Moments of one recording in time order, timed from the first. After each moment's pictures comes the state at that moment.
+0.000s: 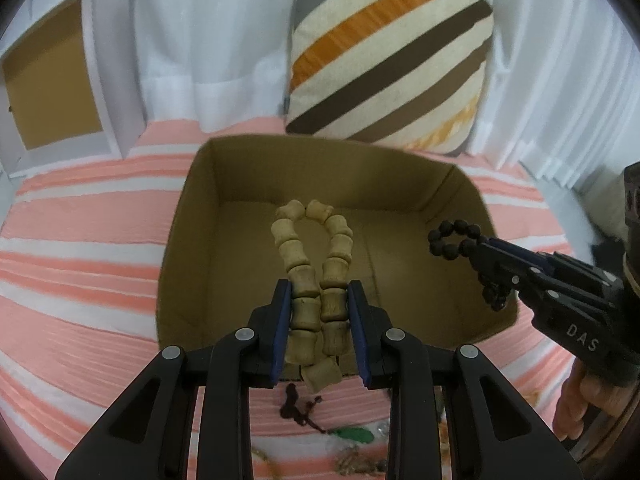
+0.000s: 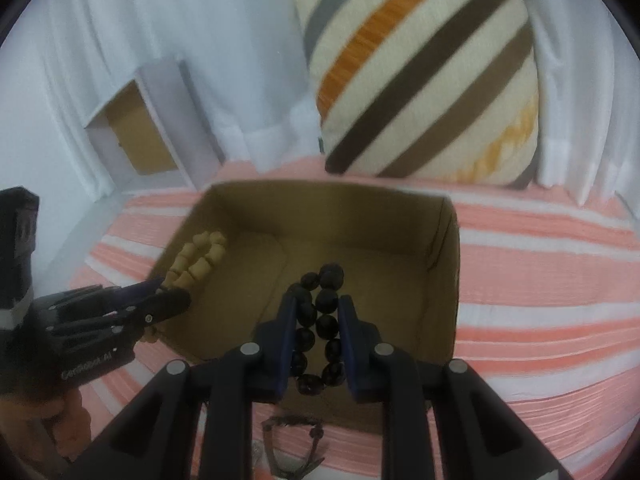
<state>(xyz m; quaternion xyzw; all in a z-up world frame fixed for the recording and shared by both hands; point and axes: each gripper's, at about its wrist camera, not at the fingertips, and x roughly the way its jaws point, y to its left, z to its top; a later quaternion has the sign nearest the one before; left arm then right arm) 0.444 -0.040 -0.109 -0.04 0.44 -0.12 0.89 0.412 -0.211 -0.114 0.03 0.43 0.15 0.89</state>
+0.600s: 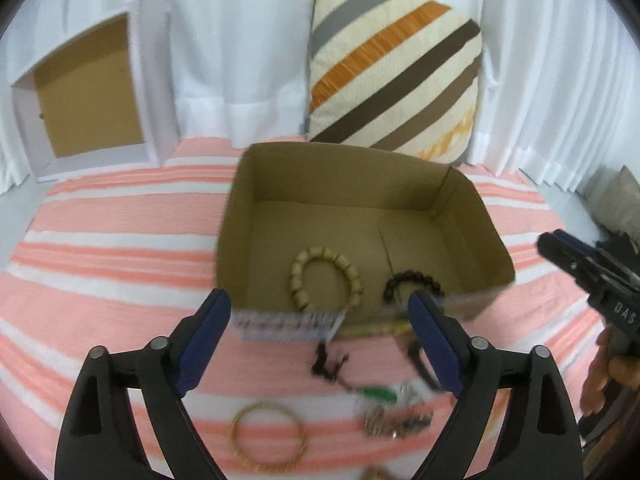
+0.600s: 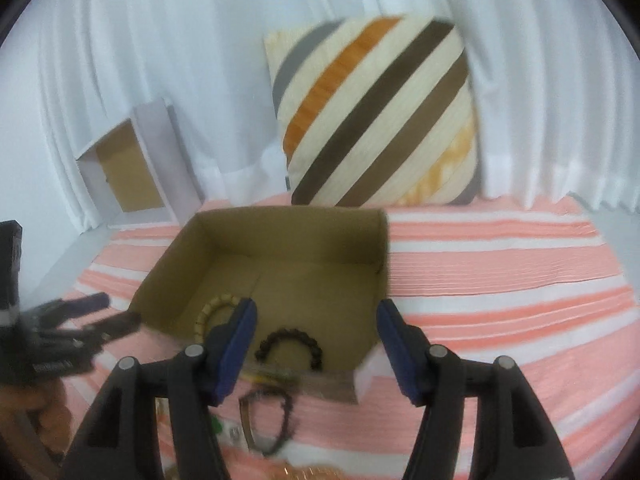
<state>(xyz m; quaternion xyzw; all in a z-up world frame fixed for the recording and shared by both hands) 0.367 -0.004 -0.101 -0.03 0.38 -0.10 0.92 0.309 -0.246 -0.082 0.02 0.31 0.09 0.95</state>
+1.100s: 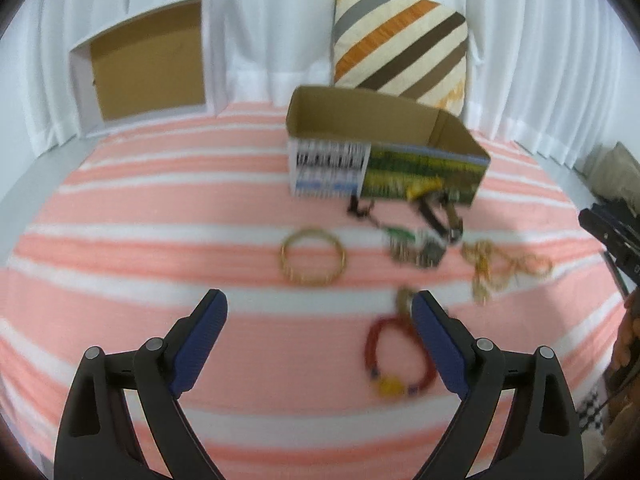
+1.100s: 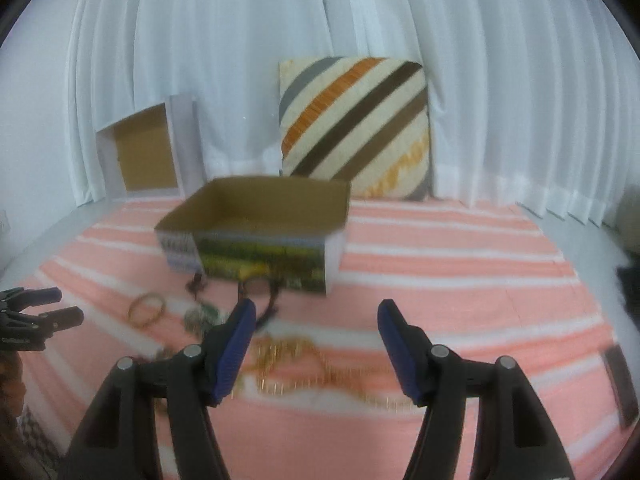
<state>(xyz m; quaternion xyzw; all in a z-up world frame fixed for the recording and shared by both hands) 0.196 0.041 -0.147 -0.02 0.38 -0.07 0.92 0.150 -0.255 -0.112 -0.02 0.28 0.05 0.96</state>
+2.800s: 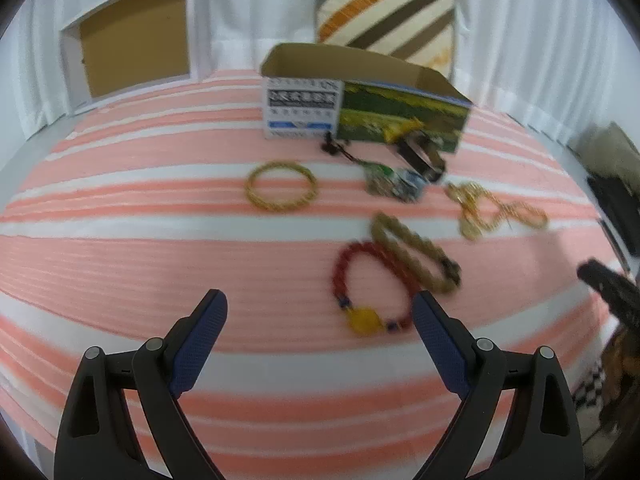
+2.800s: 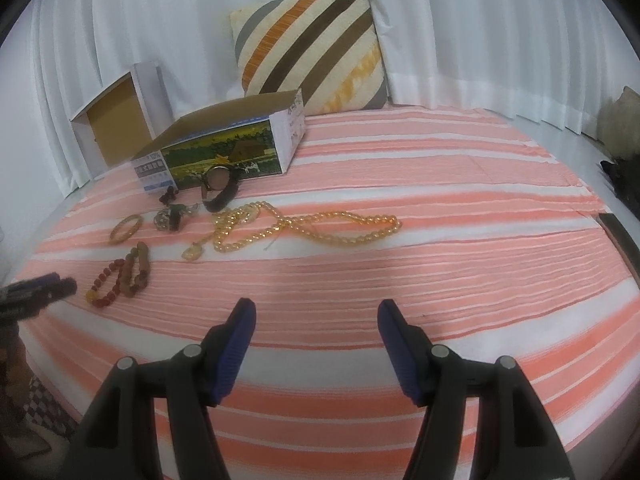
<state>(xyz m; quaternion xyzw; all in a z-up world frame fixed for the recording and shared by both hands) 0.180 0.017 -0.188 -0.02 0.40 -0.08 0.91 0.096 -0.305 -0.180 0.04 0.36 0.02 0.93</state>
